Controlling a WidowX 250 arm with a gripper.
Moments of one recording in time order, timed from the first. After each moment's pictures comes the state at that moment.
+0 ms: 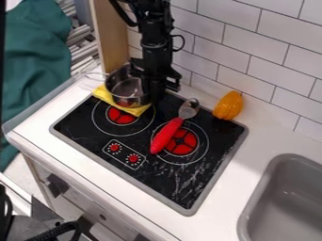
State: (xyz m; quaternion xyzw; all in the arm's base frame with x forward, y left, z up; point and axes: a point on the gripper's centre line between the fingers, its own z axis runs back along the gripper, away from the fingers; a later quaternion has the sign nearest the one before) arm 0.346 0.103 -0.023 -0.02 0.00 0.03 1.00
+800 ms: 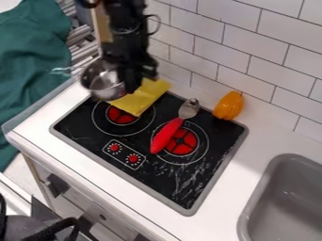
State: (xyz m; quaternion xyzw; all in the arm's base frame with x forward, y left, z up) arm 0.295 0.120 0.027 0.02 -0.07 0.04 1.00
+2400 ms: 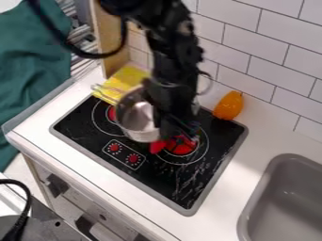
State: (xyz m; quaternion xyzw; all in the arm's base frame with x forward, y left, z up) arm 0.261 -0.007 0.023 0.04 -0.07 -0.15 0.99
